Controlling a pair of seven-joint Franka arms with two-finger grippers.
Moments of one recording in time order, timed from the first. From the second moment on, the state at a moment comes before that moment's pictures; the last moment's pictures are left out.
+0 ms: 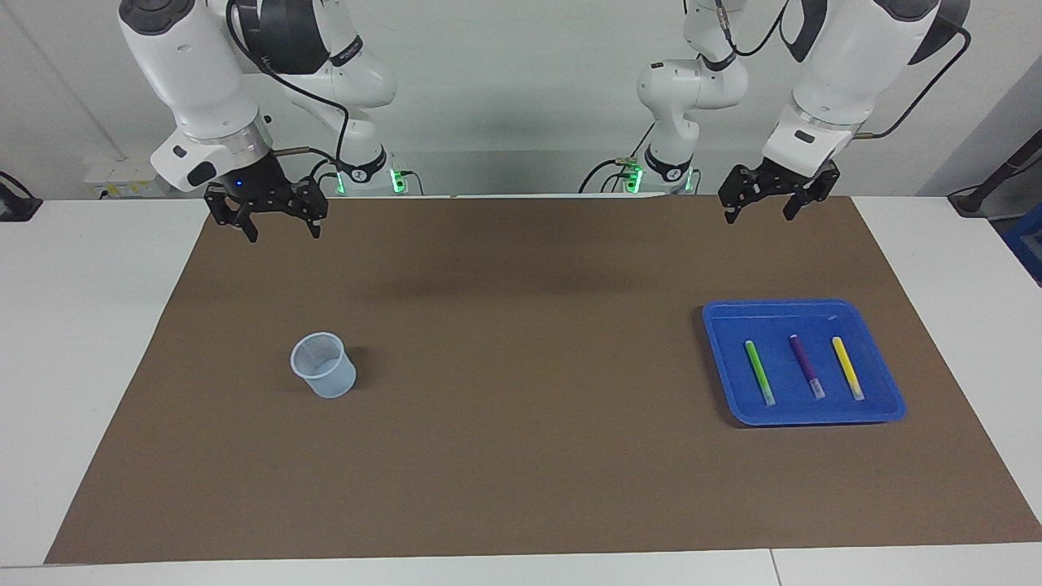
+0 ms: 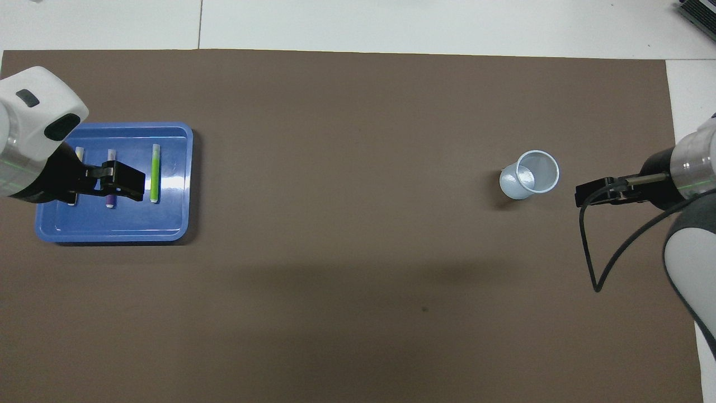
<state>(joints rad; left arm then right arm) -0.07 -0.01 -0.12 -1.59 0.01 1.52 -0.17 -0.02 -0.07 0.07 -1.76 0.00 1.68 0.00</state>
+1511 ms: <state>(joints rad) 0.01 -0.01 -0.10 -1.80 0.01 1.84 -0.12 -0.02 -0.07 0.07 -1.76 0.00 1.68 0.00</state>
